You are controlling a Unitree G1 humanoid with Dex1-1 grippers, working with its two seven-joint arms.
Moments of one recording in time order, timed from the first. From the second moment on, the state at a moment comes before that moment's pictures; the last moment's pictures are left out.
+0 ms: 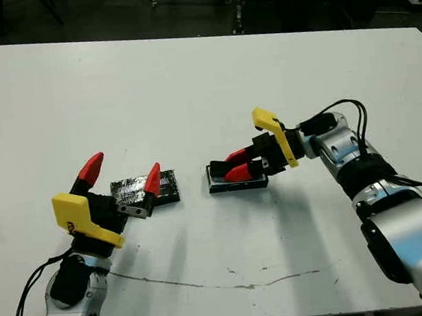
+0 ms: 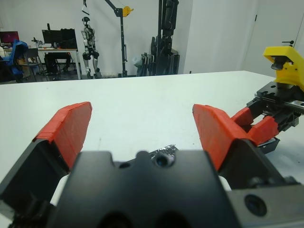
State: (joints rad) left arm 0.17 0.21 0.03 -0.38 -0.24 0.03 -0.26; right arm -0.90 -0.33 0.27 1.00 0.01 0.04 1.41
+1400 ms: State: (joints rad) left arm 0.16 0.22 0.03 -0.38 -0.23 0.03 -0.28; right arm -0.92 -0.38 0.32 1.03 -0.03 -0.09 1.50
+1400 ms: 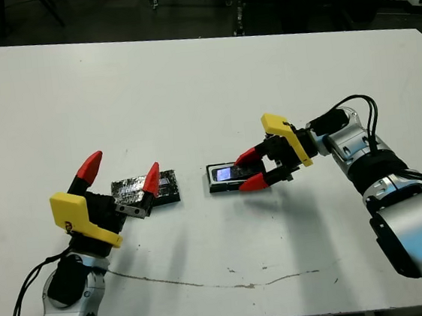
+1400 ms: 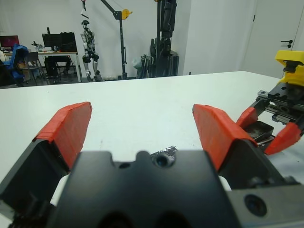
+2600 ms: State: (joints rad) left arm 0.16 0.21 0.01 -0.40 -0.23 0.04 -0.26; right arm -0.42 -0.58 -0.10 -0.06 0.28 0.35 0.99
